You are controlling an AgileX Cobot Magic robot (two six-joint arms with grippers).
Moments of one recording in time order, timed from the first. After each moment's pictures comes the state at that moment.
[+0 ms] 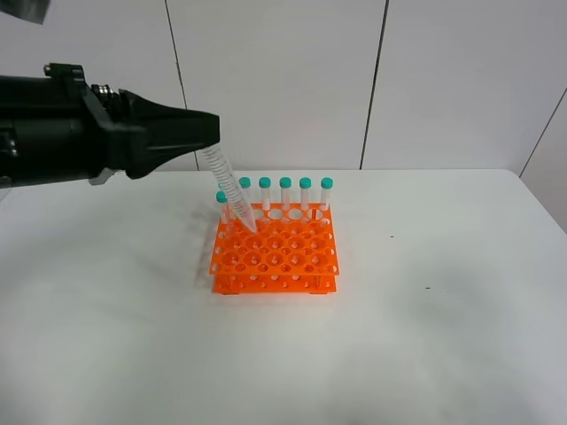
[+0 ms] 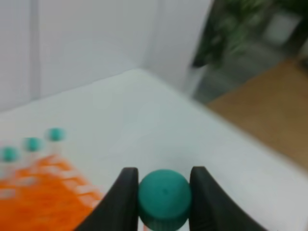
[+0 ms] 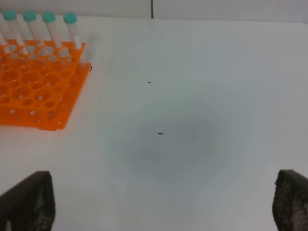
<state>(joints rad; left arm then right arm) -0.52 1.01 -0.76 -1.26 0.24 1.16 0.10 0.00 -0.50 0.03 1.03 -0.03</state>
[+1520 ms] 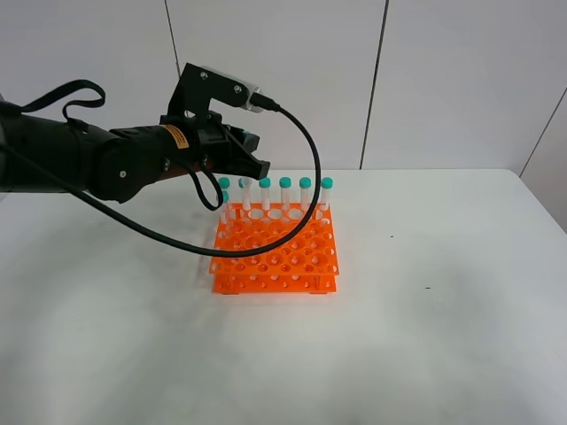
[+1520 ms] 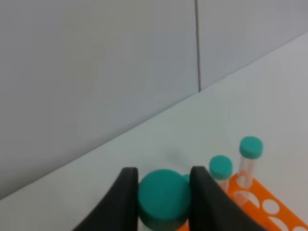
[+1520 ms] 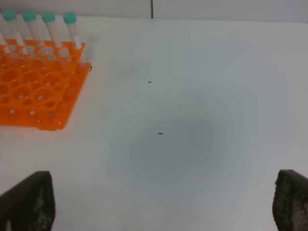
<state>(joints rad) -0.53 1.70 -1.01 0.08 -0.39 0.09 0.10 0.00 -0.50 0.03 1.03 -0.03</state>
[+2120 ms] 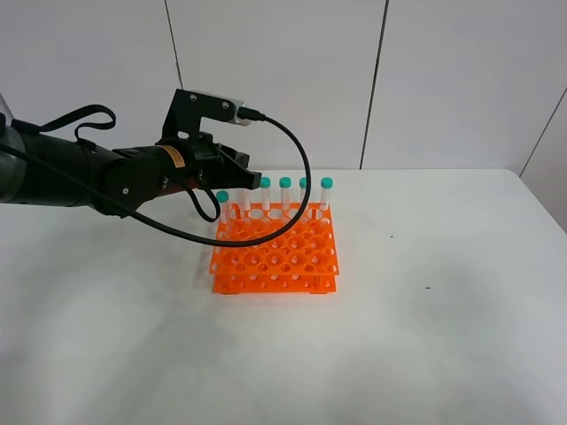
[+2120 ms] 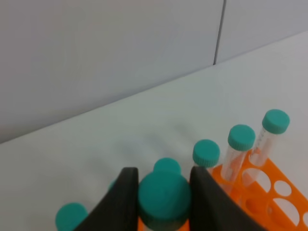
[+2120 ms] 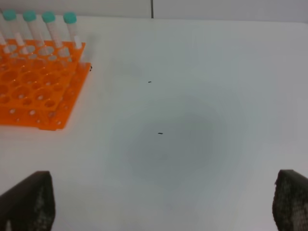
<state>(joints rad) -0.49 1.75 -0.97 0.10 -0.44 -0.05 0.10 0.00 -0.50 0.03 1.03 -0.03</state>
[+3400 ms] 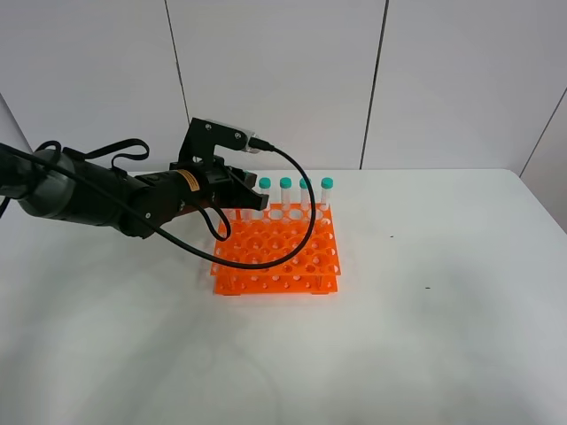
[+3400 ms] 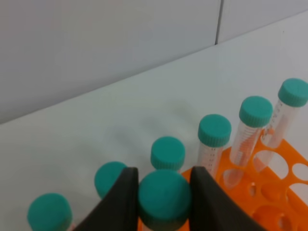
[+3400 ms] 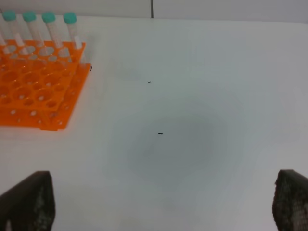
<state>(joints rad) -0.49 1.89 -0.97 0.11 -0.55 -0.05 0.10 0.00 -0.50 0.03 1.03 -0.03</state>
